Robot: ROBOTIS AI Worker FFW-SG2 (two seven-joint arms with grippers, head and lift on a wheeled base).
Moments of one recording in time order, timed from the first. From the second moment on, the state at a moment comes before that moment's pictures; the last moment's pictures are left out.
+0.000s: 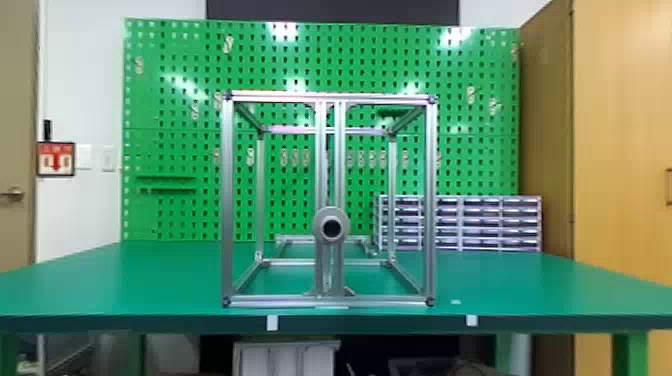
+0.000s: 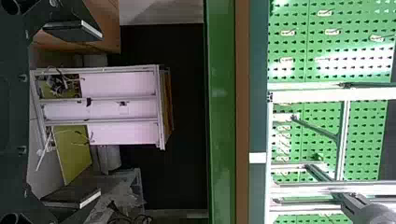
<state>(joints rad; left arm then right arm) -0.05 0.15 -0.02 -1.58 0.14 -0.02 -0.16 0.03 -0.03 0.05 -1.74 -0.13 0.06 -0.06</state>
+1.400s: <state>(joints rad) -0.16 0.19 -0.08 -2.00 0.30 0.39 -0.16 -0.15 -0.05 0.03 -2.04 -0.27 0.54 -0.06</state>
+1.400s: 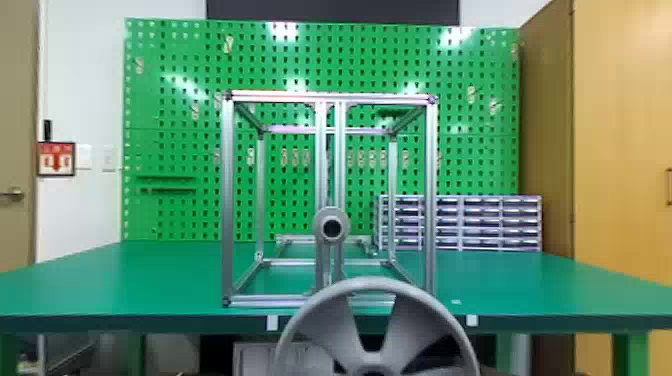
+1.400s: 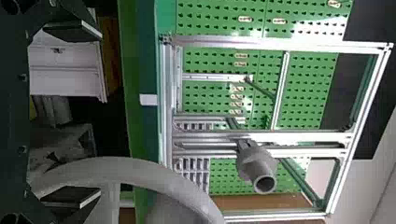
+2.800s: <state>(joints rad) -0.42 0.20 -0.16 -1.93 0.51 0.45 -0.11 -0.45 -0.04 0.05 -2.10 -0.45 0.81 -0.13</state>
